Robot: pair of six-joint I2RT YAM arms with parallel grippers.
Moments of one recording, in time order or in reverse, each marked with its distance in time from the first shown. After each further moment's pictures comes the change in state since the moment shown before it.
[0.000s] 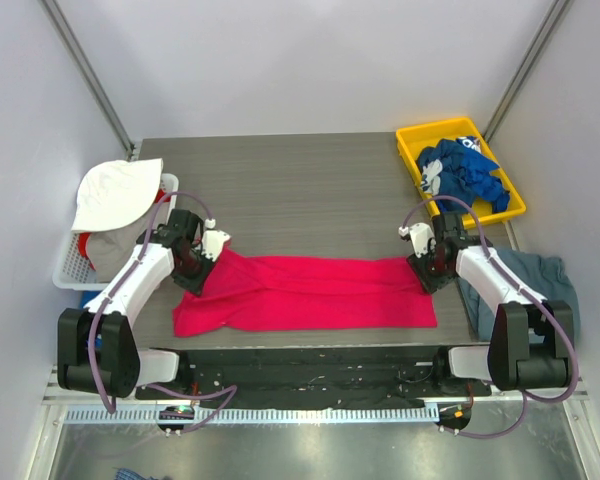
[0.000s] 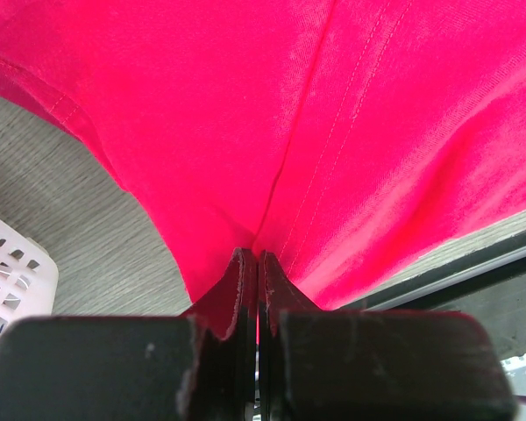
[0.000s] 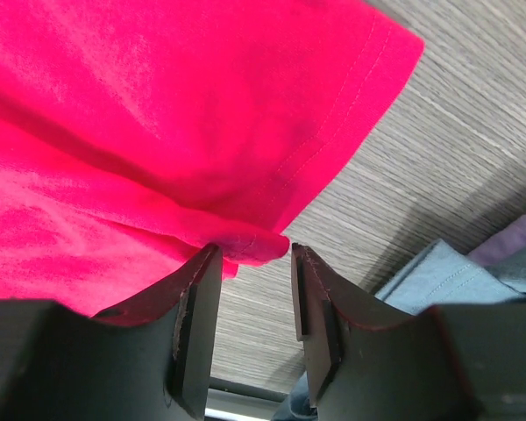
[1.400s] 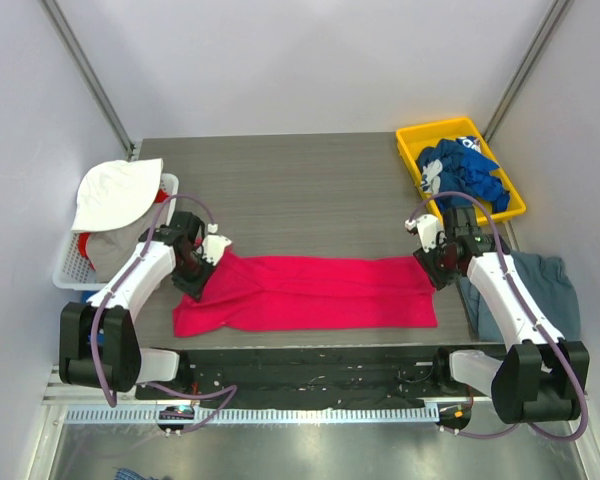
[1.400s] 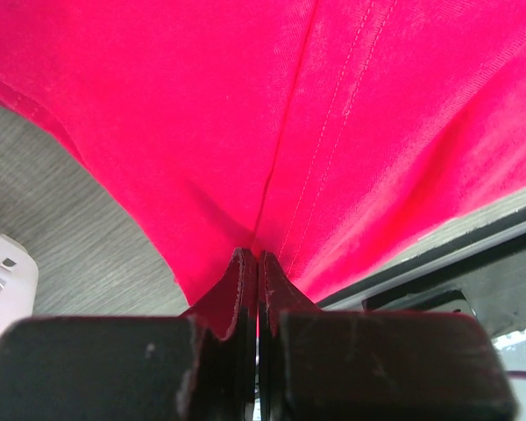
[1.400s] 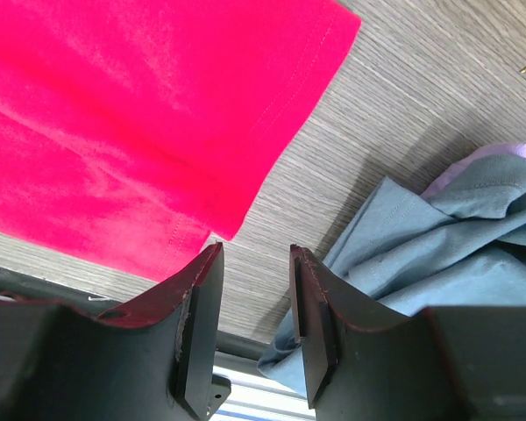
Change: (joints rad) left arm 0.000 0.029 0.000 -0.040 0.005 0.028; right arm 0.000 -0.165 0.098 -0.183 0.013 -0.023
